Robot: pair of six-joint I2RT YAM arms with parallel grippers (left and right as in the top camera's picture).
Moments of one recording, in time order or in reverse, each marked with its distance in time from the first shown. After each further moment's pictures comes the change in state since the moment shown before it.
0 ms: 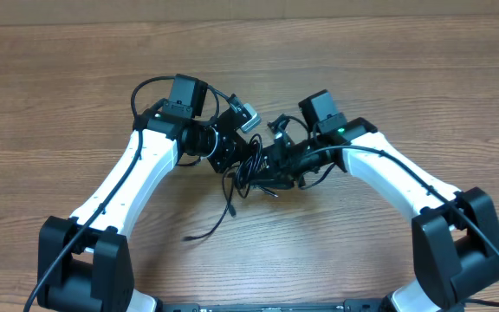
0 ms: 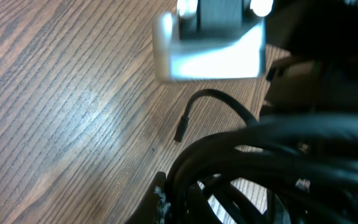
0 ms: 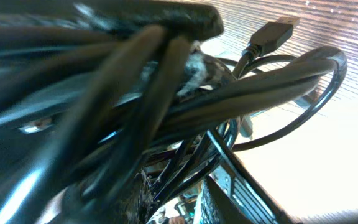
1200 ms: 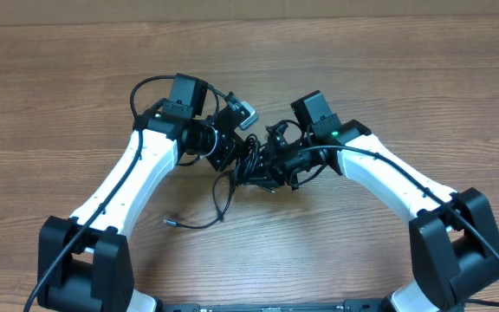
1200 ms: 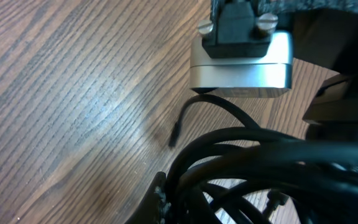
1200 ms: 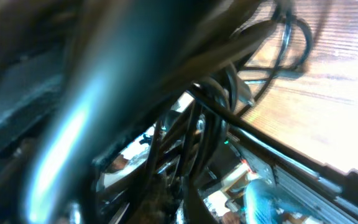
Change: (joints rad) left arm 0.000 0.000 0.000 0.015 -0.082 -0.052; right arm 0.021 0.000 0.000 0.074 -0.003 0.374
